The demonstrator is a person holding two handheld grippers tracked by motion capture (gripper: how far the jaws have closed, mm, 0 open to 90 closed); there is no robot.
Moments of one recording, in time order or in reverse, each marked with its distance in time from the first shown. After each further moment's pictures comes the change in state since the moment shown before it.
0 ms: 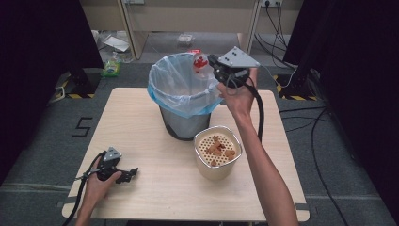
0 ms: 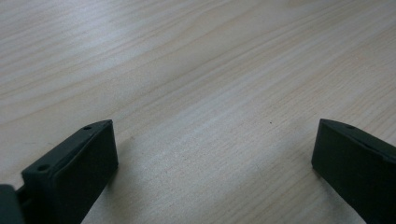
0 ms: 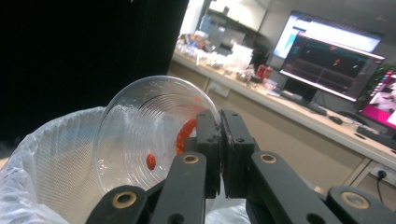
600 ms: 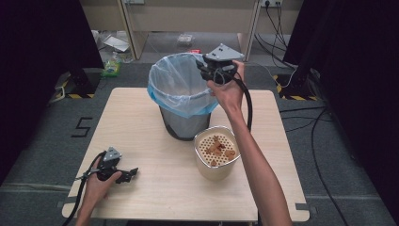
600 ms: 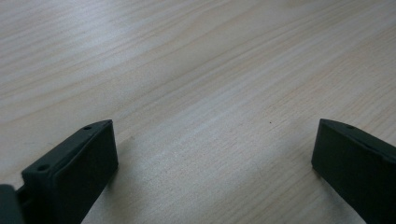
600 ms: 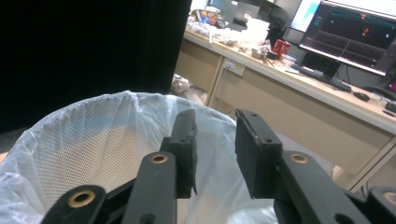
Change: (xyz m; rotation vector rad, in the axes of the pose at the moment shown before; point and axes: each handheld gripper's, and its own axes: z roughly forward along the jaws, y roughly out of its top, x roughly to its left) left arm 0.000 0.000 0.000 0.002 -0.001 0.000; right arm 0.005 -0.001 0.031 0.100 0.053 0.049
